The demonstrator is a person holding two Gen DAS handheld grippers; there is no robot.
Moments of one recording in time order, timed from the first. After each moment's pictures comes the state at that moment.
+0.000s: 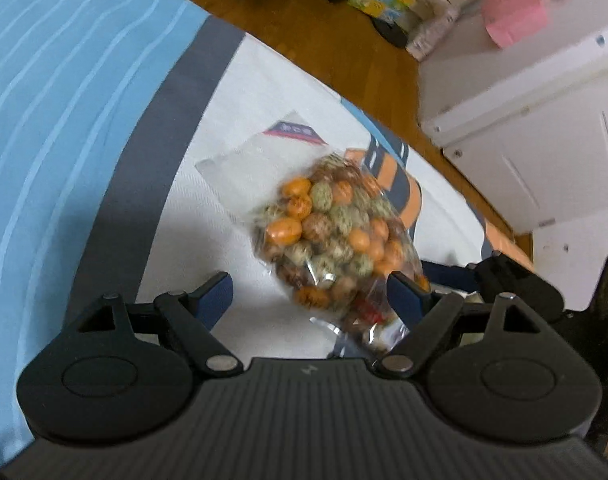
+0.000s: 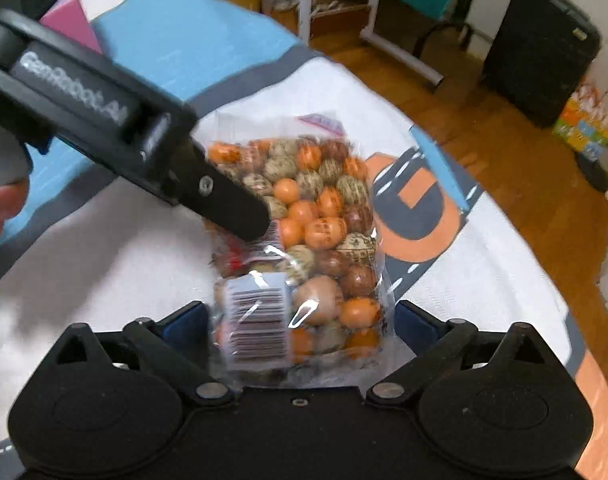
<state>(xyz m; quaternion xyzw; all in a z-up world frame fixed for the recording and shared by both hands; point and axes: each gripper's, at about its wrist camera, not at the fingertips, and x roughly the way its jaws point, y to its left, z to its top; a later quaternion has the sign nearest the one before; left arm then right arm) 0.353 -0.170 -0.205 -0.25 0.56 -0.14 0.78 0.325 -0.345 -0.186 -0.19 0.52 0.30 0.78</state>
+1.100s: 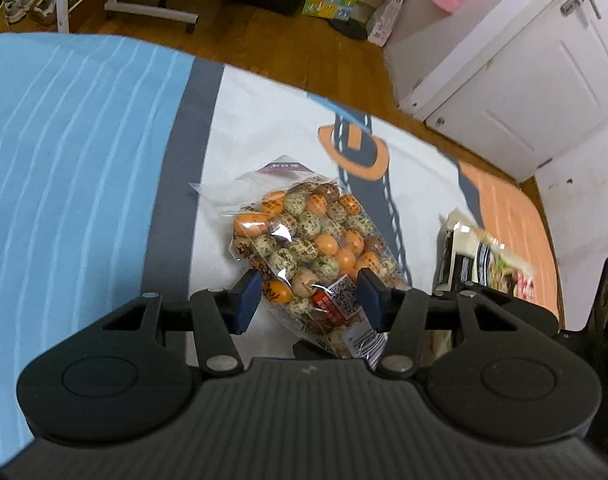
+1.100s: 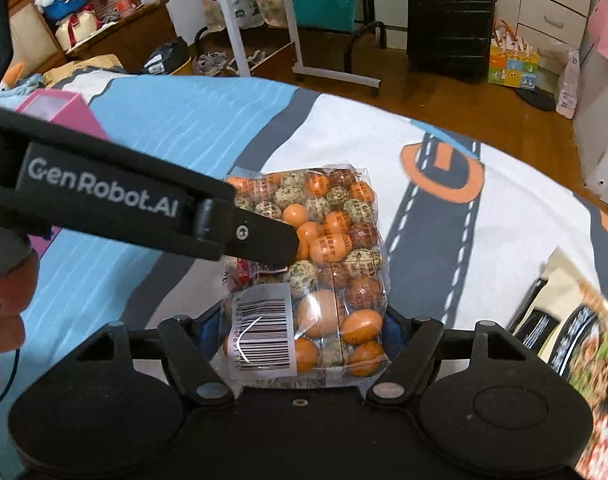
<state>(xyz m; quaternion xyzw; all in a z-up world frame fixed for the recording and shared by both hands) 0.283 -0.147 -0.153 -0.13 0.53 -0.19 0.81 0.228 -0.302 -0.153 -0.03 0.50 0.18 0.85</state>
